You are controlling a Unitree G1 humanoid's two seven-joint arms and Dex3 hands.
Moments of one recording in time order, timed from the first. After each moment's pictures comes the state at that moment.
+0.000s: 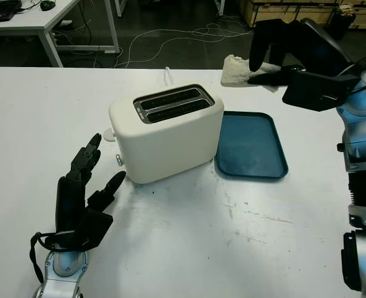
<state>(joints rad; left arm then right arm) 0.24 -0.02 -0.13 -0.31 0.44 -0.07 0.26 -0.67 -0.73 -0.03 0.18 -0.17 -0.15 0.50</state>
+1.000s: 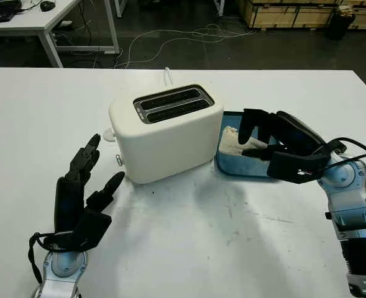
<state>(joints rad) 0.24 -0.02 -0.13 -0.31 0.43 -0.07 0.26 -0.29 -0.70 0.01 0.04 -0.22 -0.08 0.51</state>
